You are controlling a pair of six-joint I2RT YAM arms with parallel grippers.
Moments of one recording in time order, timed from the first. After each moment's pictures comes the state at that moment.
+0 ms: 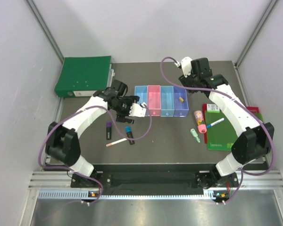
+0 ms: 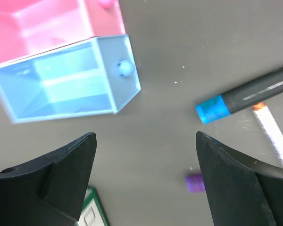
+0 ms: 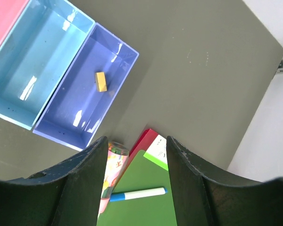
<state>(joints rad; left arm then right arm) -0.45 1.61 1.25 -0.79 0.41 1.37 0.37 1.57 1.50 -0.69 0.16 -0.39</state>
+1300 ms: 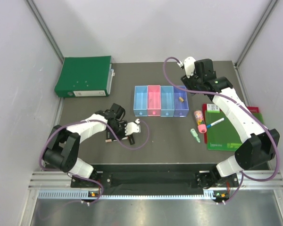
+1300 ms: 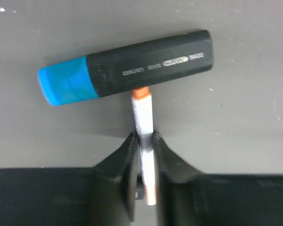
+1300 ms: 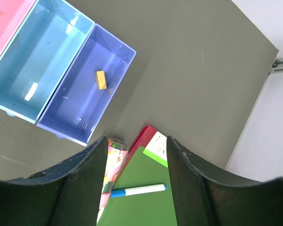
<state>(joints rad) -0.46 1.50 0.80 -0.65 0.28 0.97 0.36 1.48 1.46 -0.68 0.16 -0.38</state>
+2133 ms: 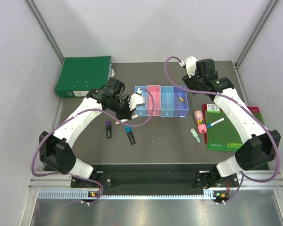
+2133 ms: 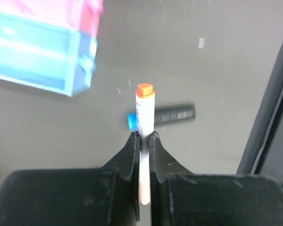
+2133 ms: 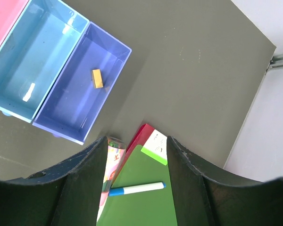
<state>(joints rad) -0.47 1.47 1.30 -0.94 0.49 0.77 0.34 1.47 1.45 -0.68 0.16 -0.38</state>
